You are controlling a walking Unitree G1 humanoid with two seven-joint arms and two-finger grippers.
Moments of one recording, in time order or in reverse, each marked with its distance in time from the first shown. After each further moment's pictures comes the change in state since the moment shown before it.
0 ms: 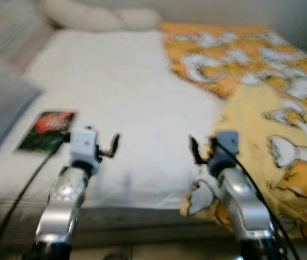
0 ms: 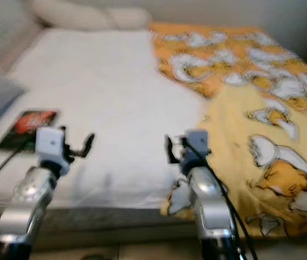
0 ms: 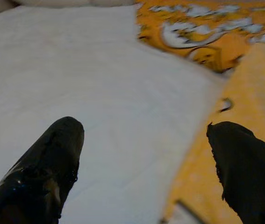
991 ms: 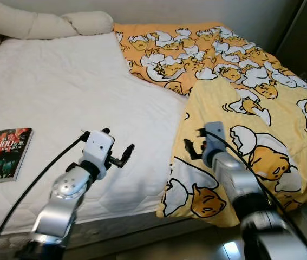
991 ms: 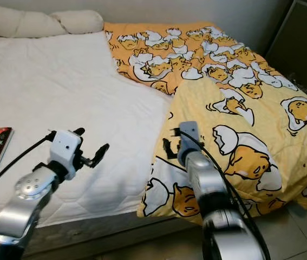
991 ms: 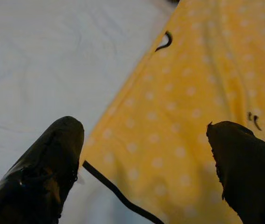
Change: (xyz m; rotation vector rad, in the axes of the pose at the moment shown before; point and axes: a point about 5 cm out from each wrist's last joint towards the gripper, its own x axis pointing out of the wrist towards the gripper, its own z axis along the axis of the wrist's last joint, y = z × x) left arm -0.011 -0.009 0.006 0.192 0.063 -0.278; right arm 0.062 -0.008 -0.019 -0.058 0.292 0.069
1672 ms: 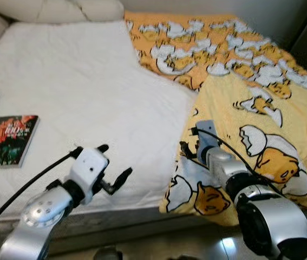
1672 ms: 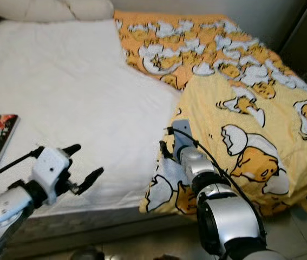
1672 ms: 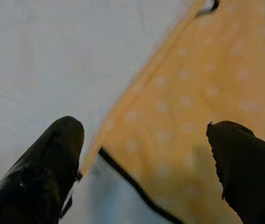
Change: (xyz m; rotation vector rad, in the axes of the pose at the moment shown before) left arm -0.056 -0.014 0.017 0.062 0.077 -0.141; right arm 0.013 0.005 -0.004 -0.037 0.090 -0.006
